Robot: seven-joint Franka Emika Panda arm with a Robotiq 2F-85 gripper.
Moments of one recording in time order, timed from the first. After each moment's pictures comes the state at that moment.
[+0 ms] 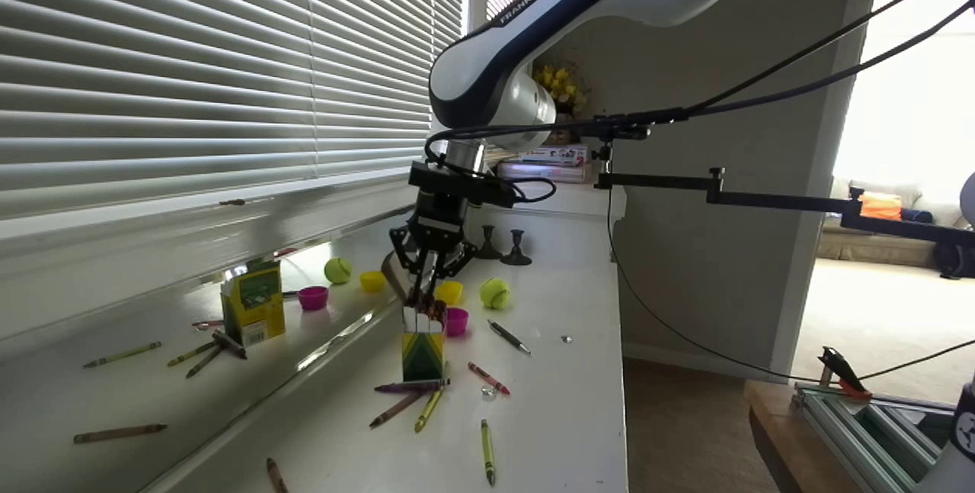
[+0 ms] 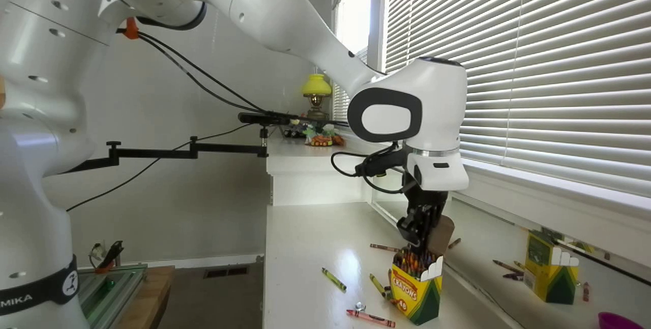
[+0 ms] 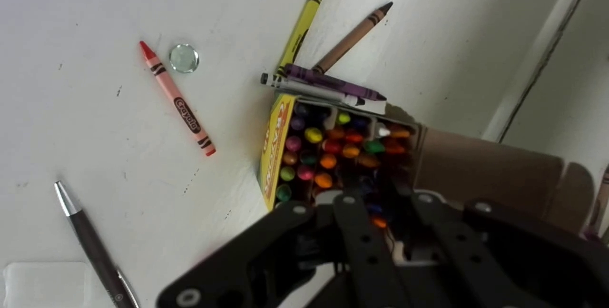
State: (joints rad) arm -0.07 0.39 -0.11 -1.86 0.39 2.33 0.67
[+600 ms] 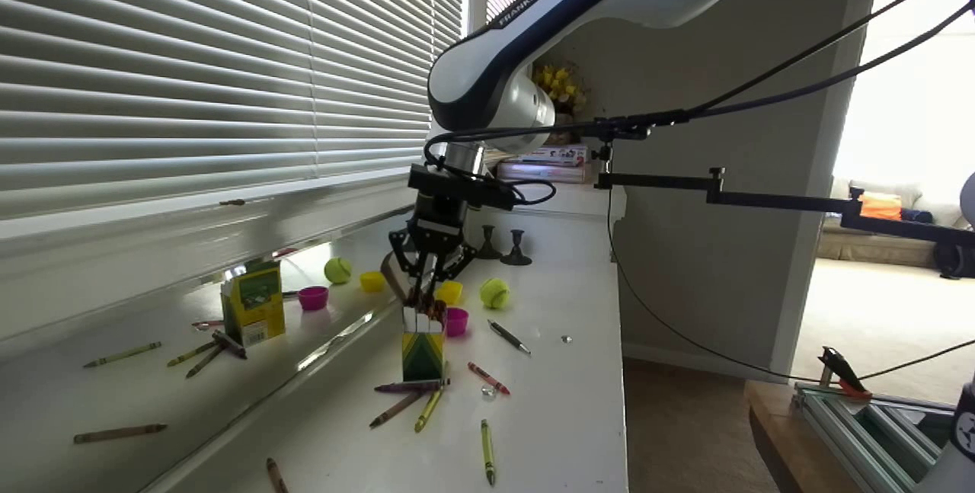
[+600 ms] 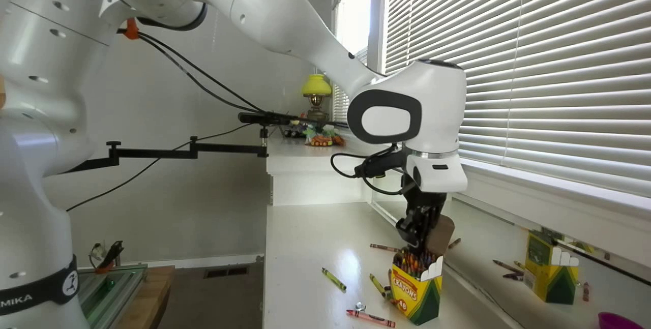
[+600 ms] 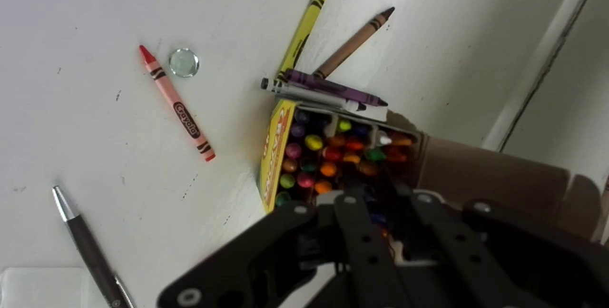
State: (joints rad) arm -0.07 0.40 -0.10 -1.86 0.39 2.33 0.67
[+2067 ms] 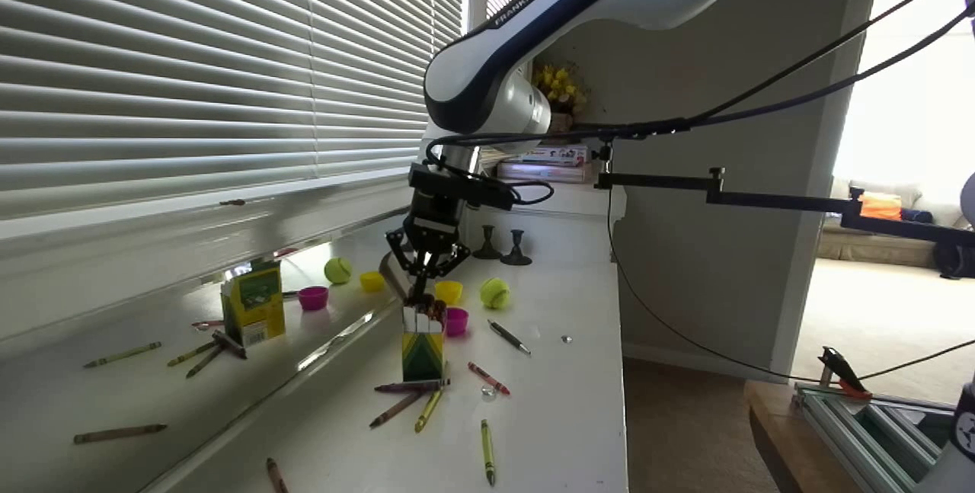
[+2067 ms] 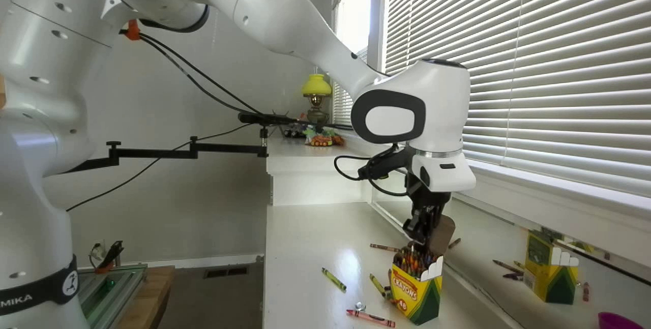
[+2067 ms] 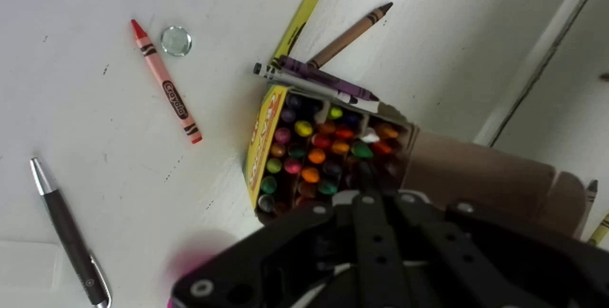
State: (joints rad) arm -0.08 0.41 -0.10 -1.84 0.39 2.33 0.60
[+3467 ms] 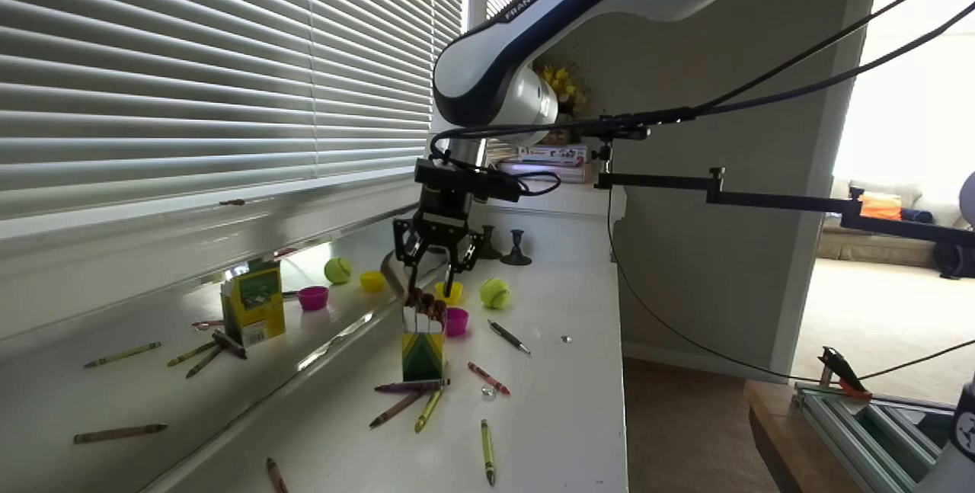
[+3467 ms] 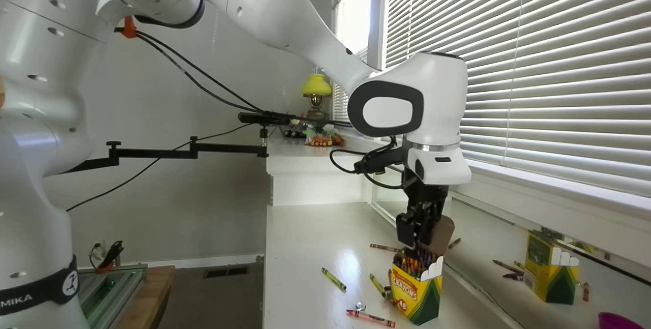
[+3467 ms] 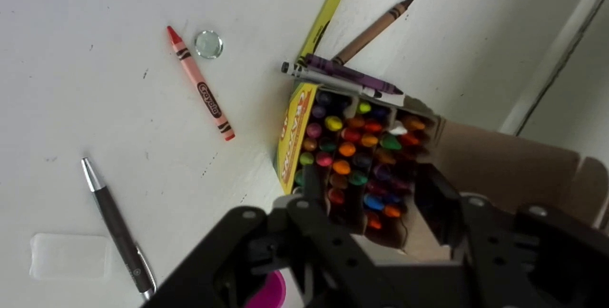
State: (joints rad) arm -0.07 0.38 -0.12 -1.86 0.33 2.31 0.67
